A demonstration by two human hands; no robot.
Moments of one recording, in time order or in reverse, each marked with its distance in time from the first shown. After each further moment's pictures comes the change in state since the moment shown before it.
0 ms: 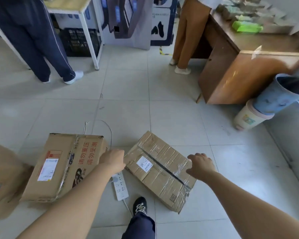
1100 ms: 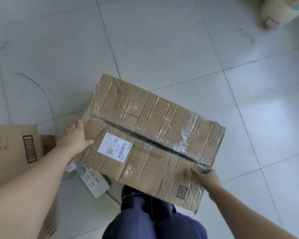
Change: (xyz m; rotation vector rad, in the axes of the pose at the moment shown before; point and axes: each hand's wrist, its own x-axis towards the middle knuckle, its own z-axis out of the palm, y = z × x) left_hand 0.421 0.001 0.291 0.062 -0.213 -0.109; right_hand 0.240 0.074 0.413 1.013 -0.366 1.020
